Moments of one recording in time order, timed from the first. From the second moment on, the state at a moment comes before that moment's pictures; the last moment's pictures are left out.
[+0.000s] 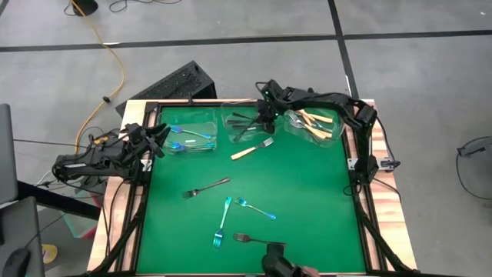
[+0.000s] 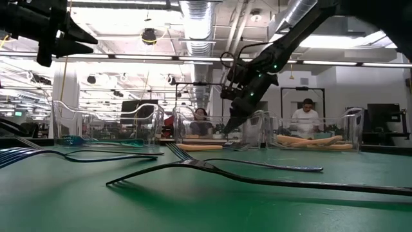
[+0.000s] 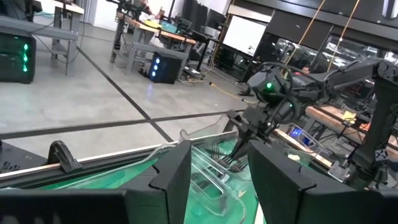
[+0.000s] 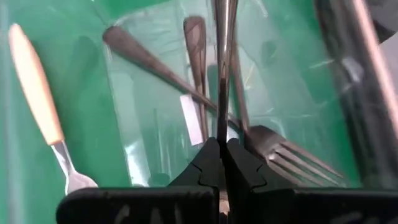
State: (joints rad) left arm -0.01 0.02 0.36 -0.41 -0.80 -0.43; right arm -0.66 2.01 1.39 -0.35 -0.32 -0.47
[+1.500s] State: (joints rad) left arm -0.01 0.02 0.36 -0.41 -0.77 -0.43; right arm -0.60 2.01 1.84 -0.76 -0.28 -0.49
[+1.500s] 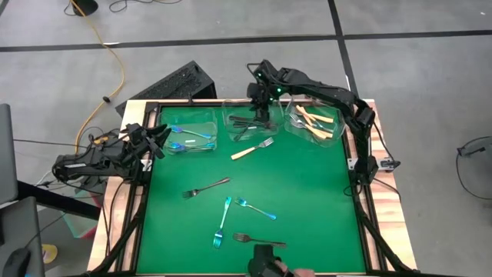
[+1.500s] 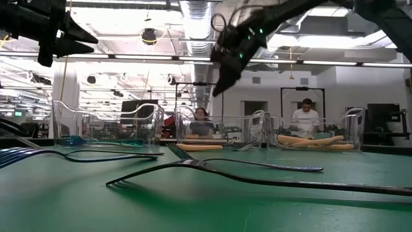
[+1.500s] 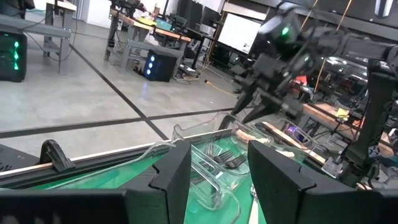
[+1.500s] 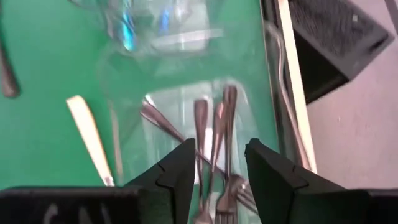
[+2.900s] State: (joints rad) left arm -0.01 0.20 0.36 -0.21 -0.02 -0.28; right arm 0.06 2.02 1.97 -1.19 -0.05 -0.23
